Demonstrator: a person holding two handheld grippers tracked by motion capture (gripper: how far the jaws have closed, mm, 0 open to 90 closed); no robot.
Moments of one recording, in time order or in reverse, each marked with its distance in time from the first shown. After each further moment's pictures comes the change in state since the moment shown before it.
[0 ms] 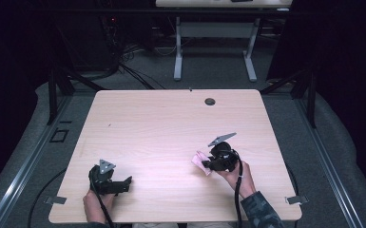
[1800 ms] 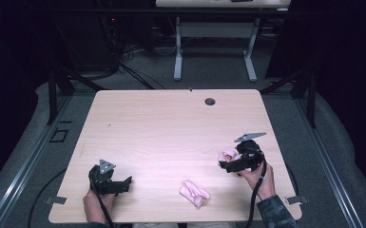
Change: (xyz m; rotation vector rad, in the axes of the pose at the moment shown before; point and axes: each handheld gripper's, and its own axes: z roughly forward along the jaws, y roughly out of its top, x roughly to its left) left arm 0.000 0.000 0.000 0.000 0.000 0.000; right arm -0.040 -0.031 -0.047 -0.075 -0.127 0.139
